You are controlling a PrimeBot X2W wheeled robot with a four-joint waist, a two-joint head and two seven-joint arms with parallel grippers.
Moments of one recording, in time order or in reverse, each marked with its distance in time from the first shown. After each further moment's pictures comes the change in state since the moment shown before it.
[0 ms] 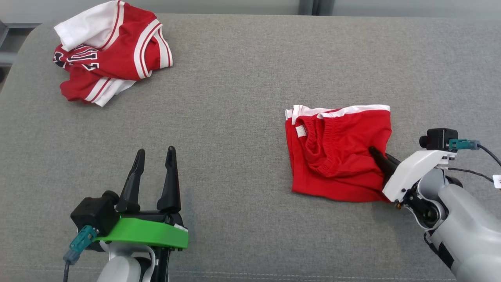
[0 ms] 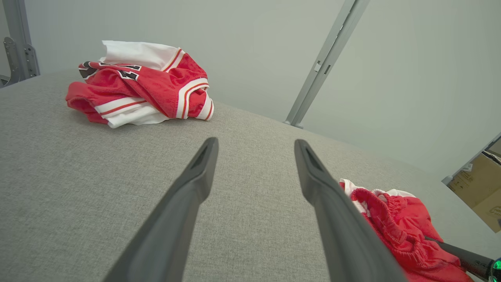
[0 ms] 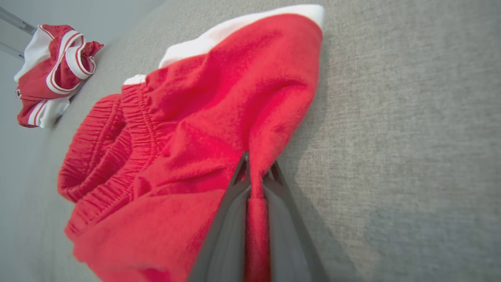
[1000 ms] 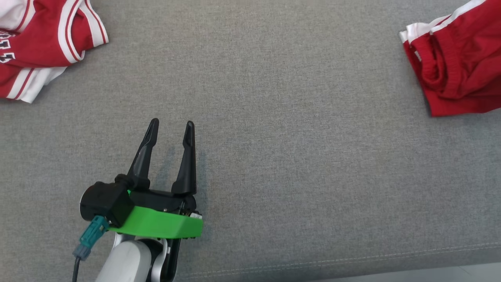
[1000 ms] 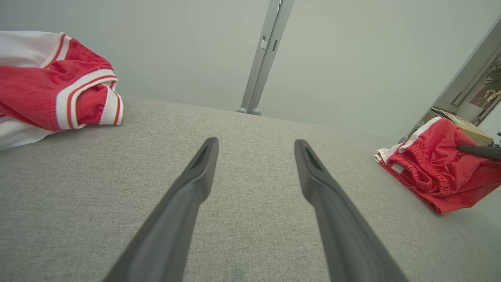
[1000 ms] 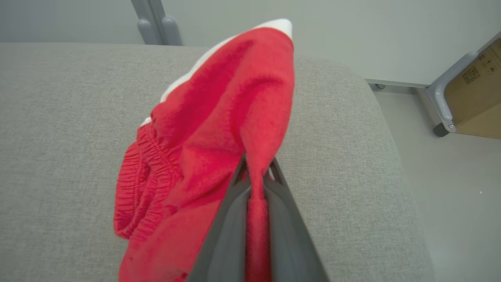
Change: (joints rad) left arm -0.064 0.009 -0.061 -0.118 0.122 0.001 0.000; right arm -0.357 -0.398 0.014 0.035 -0.213 0.009 0.063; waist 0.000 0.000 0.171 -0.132
